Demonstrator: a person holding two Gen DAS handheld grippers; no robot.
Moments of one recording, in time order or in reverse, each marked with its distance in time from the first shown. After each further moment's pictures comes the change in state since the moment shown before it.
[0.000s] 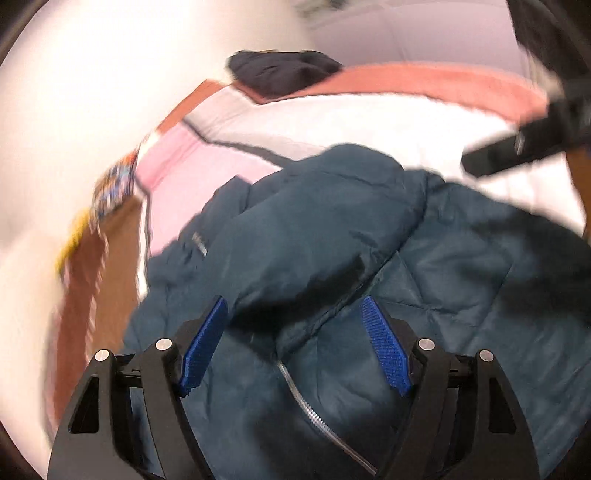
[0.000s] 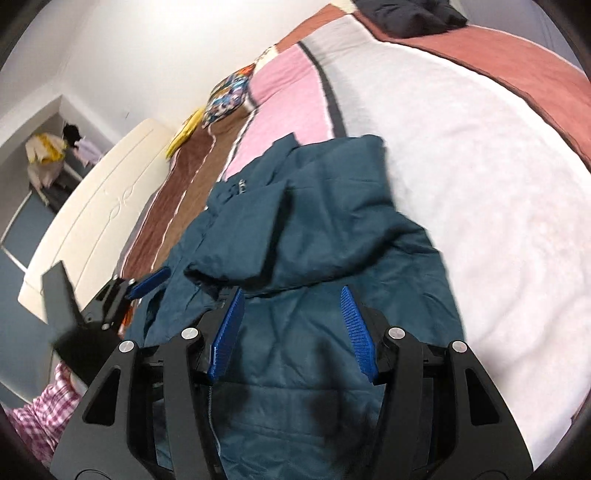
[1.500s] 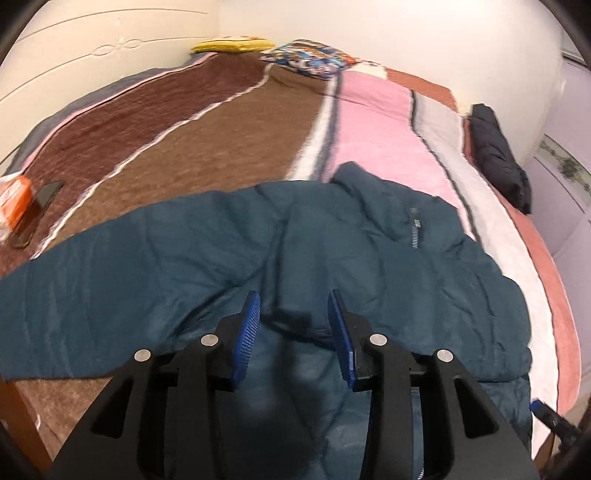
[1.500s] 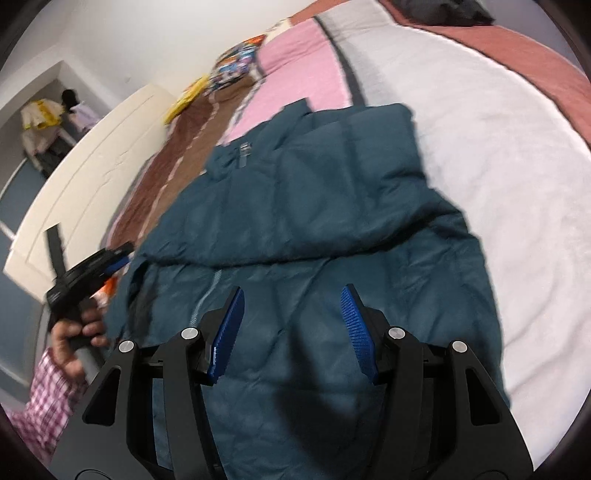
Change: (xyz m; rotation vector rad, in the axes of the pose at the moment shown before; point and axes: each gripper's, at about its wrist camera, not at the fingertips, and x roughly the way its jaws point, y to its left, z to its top) left arm 0.009 0.197 -0.136 -1.107 0.116 0.080; right arm 0.041 0.025 -0.016 -0.074 0.091 -0.066
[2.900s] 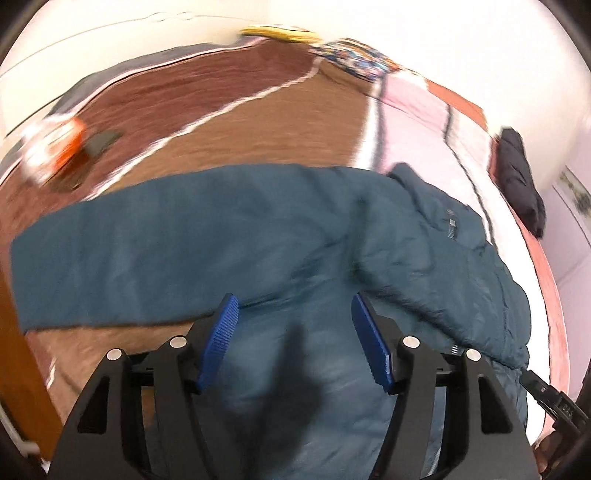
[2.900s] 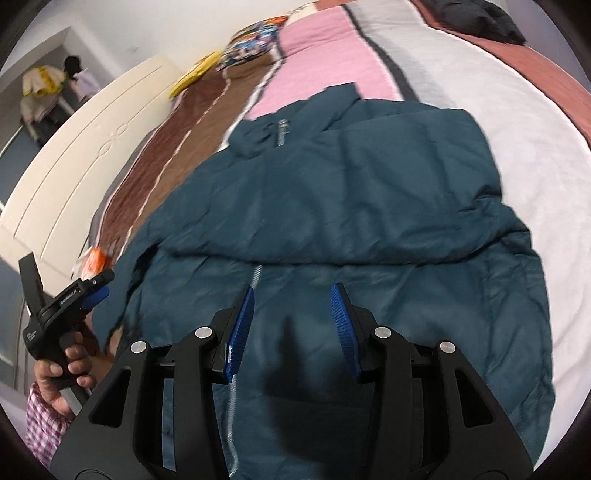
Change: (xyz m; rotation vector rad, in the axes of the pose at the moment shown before) left arm -0.046 0.085 -0.033 -0.178 0.038 0.078; right arm 0.035 0.087 0.000 -0.109 0.074 -0.029
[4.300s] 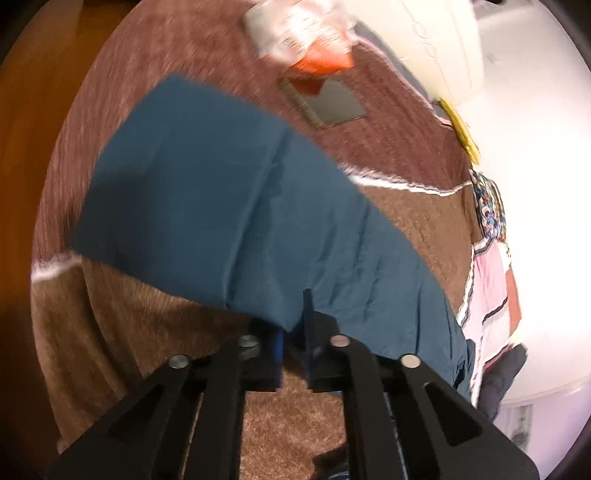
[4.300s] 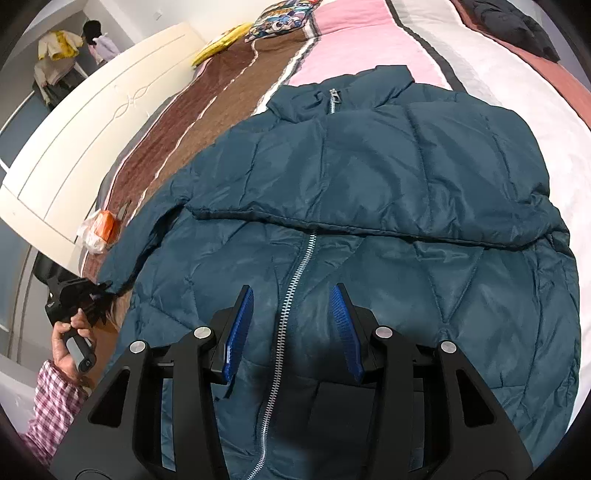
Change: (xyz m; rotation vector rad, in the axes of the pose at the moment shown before) left arm 0.026 0.224 -0.008 -0.774 -0.080 -0.014; right arm 0.028 0.050 -0.019 -0.078 0.072 0.010
